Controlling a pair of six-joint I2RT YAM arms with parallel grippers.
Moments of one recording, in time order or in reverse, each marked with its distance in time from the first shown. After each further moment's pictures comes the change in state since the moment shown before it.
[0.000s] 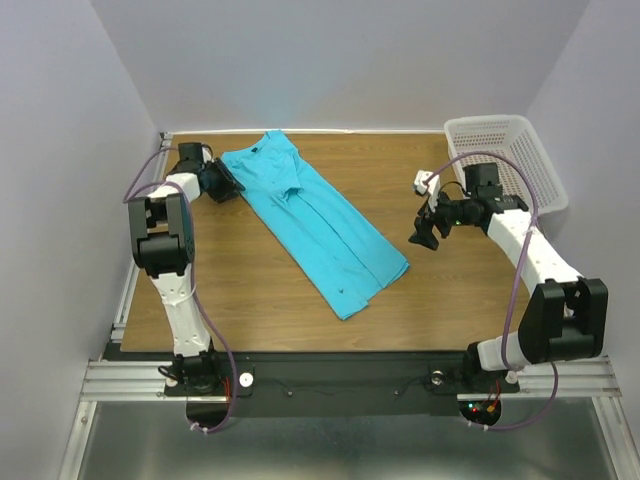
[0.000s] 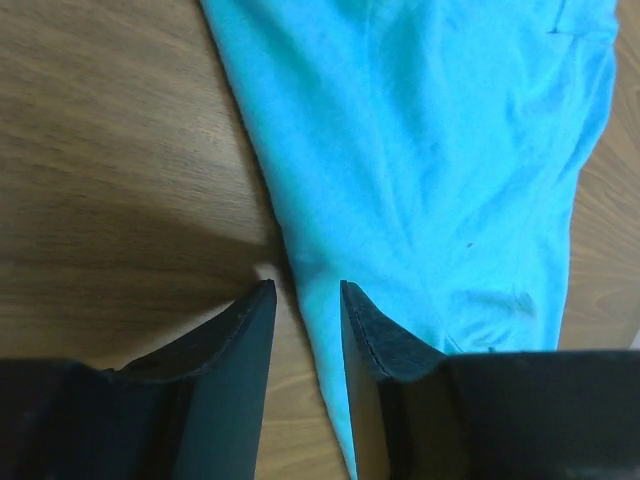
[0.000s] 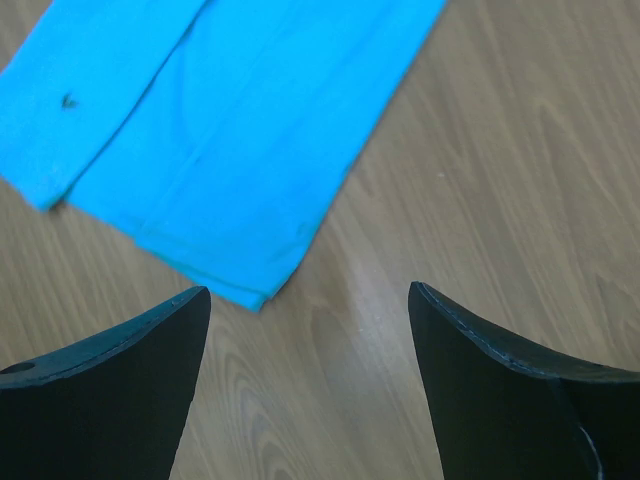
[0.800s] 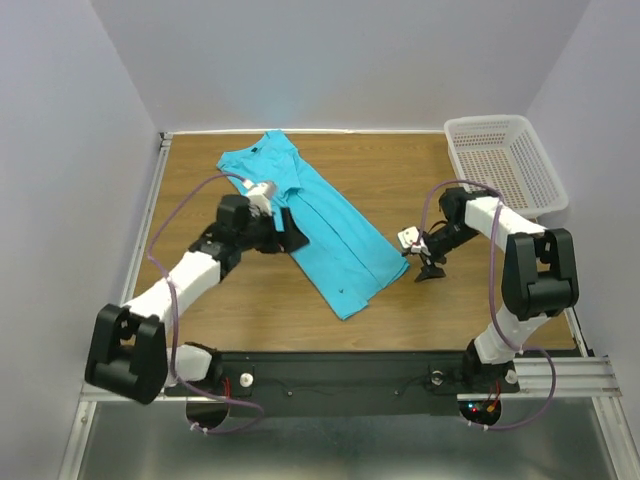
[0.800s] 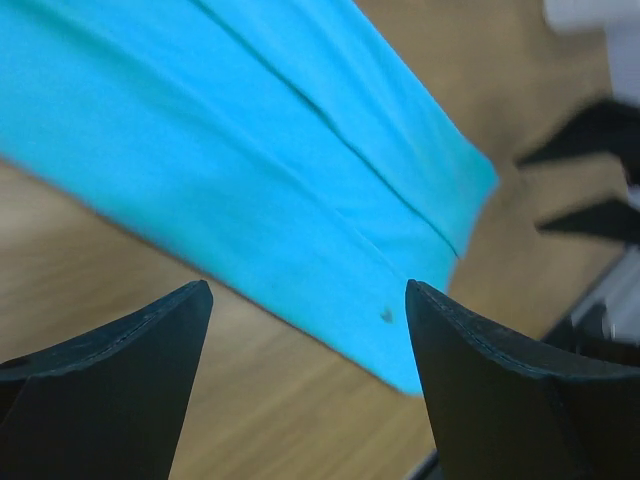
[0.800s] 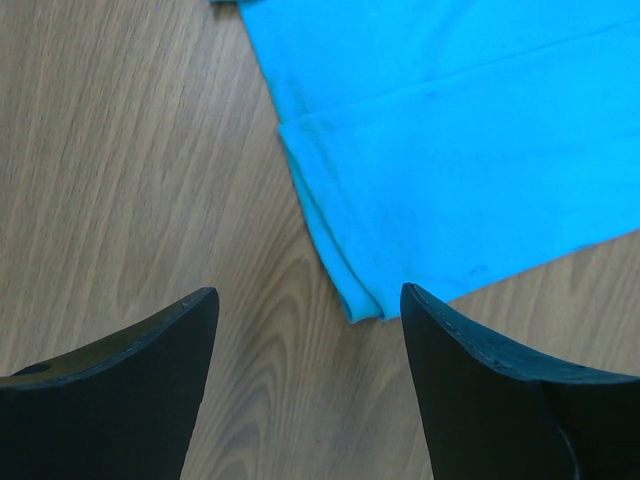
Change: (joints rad) left arm -0.353 -0.868 -0.782 0.185 0.071 0.158; right arm 0.041 0.280 0.030 -0.530 -0.040 -1.083
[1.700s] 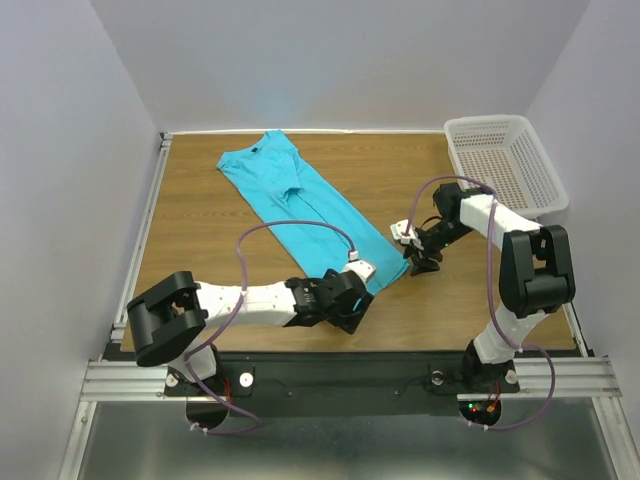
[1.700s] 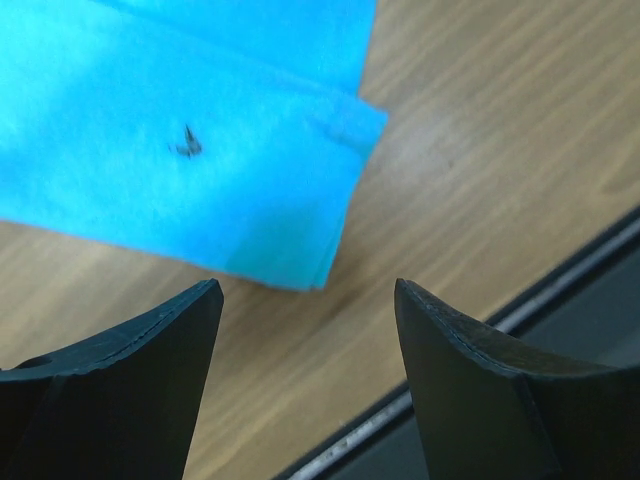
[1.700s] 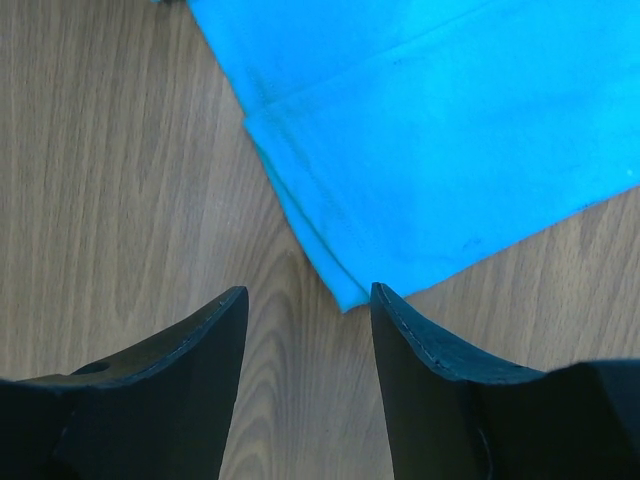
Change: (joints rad) left arm -0.951 0.223 0.080 -0.209 -0.668 -0.051; right arm 0.036 0.039 0.030 0.061 0.057 0.211
